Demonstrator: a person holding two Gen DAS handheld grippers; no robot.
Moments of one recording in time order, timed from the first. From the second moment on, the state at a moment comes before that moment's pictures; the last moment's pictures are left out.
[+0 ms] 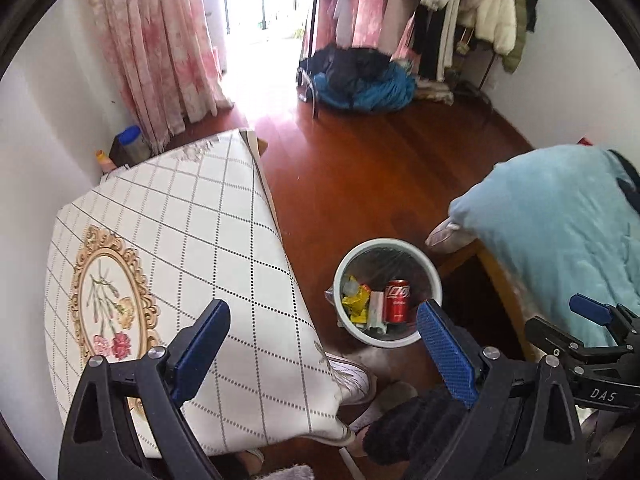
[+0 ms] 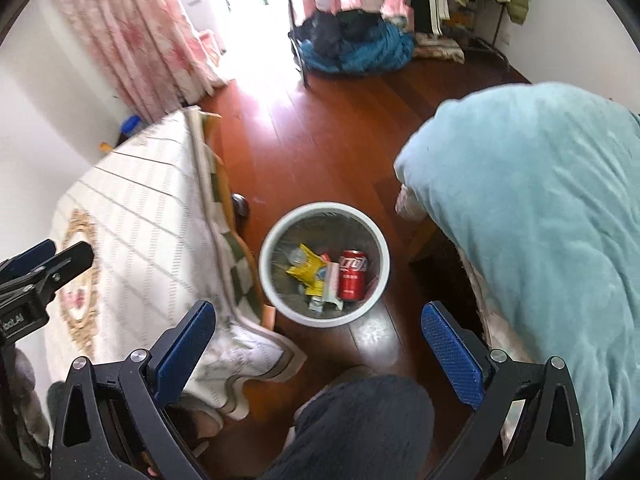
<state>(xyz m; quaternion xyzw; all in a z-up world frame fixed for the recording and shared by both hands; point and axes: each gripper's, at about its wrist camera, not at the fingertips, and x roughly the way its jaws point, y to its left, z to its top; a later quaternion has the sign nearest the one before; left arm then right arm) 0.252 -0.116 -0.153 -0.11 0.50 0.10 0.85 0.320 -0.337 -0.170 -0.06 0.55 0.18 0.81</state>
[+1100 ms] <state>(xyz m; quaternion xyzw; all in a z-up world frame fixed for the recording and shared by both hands) 0.133 -0.113 -0.020 -0.17 0.41 0.02 0.90 0.197 -0.351 0.018 0.01 0.46 0.31 0.83</state>
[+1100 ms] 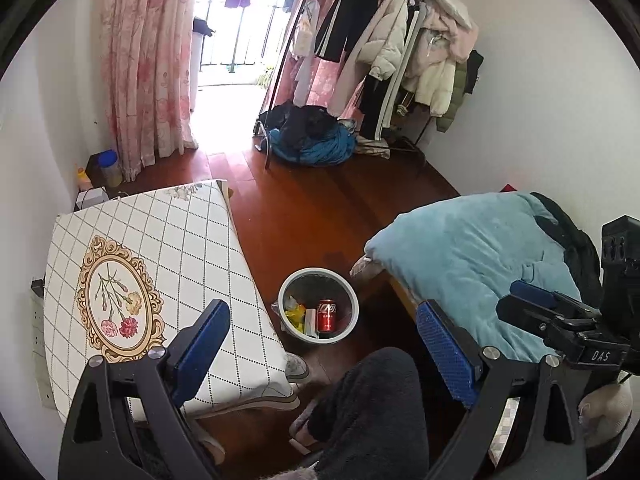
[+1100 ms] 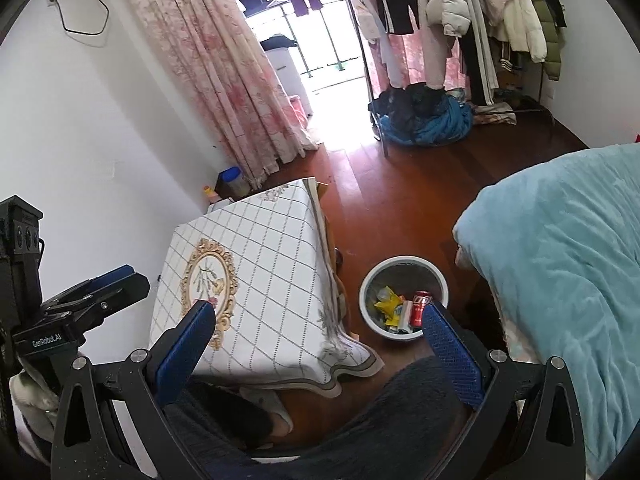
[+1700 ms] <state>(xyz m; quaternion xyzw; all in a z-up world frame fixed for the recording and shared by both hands) 0.126 -0.121 -0.012 -0.17 0.40 0.01 0.90 0.183 -0.344 0.023 0.00 0.46 0.31 0.83</state>
